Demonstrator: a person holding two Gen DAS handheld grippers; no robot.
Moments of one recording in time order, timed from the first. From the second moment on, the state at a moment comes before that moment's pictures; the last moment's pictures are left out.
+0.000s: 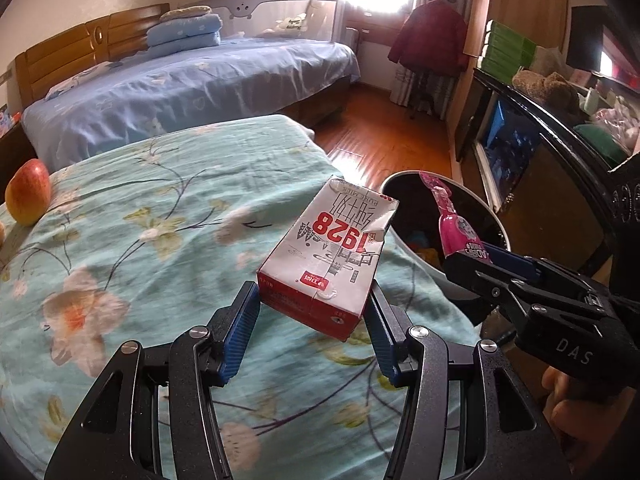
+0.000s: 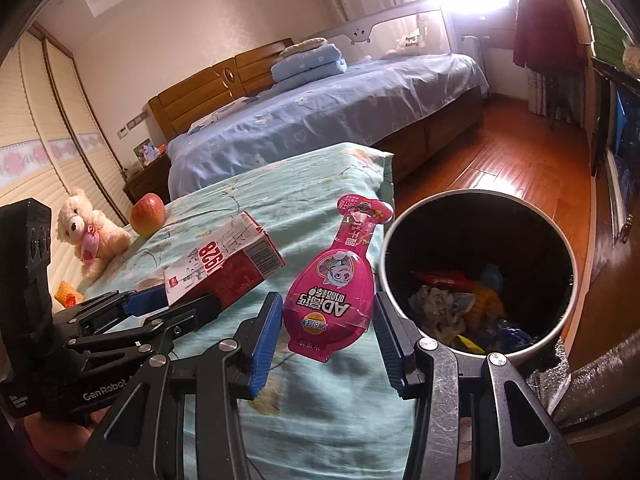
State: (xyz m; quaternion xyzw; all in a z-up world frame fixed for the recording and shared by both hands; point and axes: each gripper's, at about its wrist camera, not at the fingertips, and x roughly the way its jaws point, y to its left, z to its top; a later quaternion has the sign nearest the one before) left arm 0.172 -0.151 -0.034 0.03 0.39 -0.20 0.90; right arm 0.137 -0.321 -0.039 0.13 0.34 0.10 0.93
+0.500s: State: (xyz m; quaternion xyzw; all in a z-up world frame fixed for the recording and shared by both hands) left arm 0.177 -0.186 -0.036 0.05 0.39 -0.22 0.89; right arm 0.133 -0.357 -0.045 0.15 0.34 0.07 0.93
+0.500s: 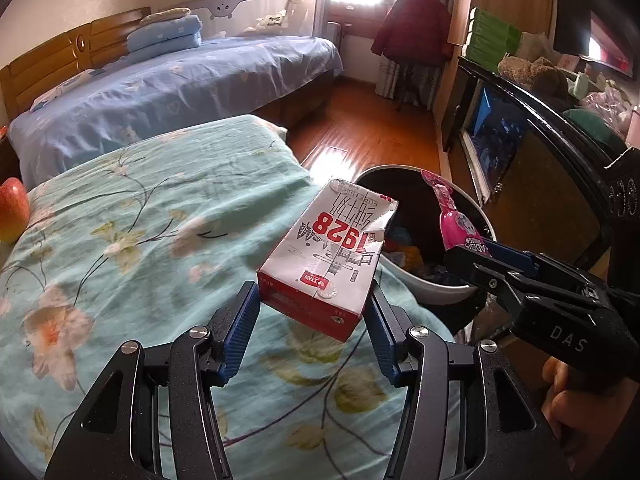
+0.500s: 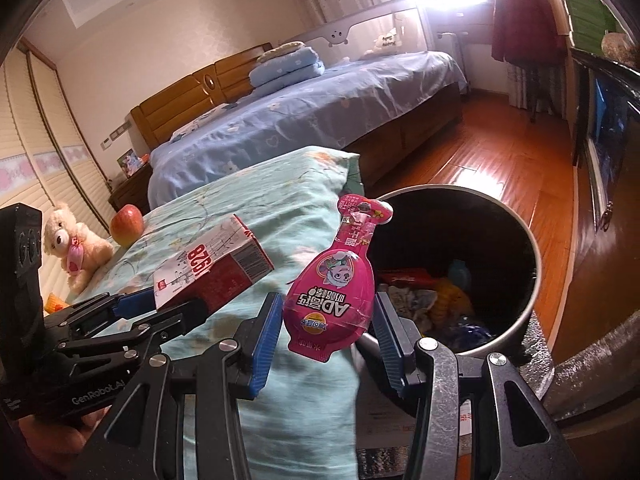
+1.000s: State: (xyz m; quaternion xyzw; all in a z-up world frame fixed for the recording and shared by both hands) left arm 0.192 -0.221 -0.036 0.07 0.39 -0.24 0.88; right arm 0.141 -0.389 -0.052 0.15 0.34 0.04 0.93
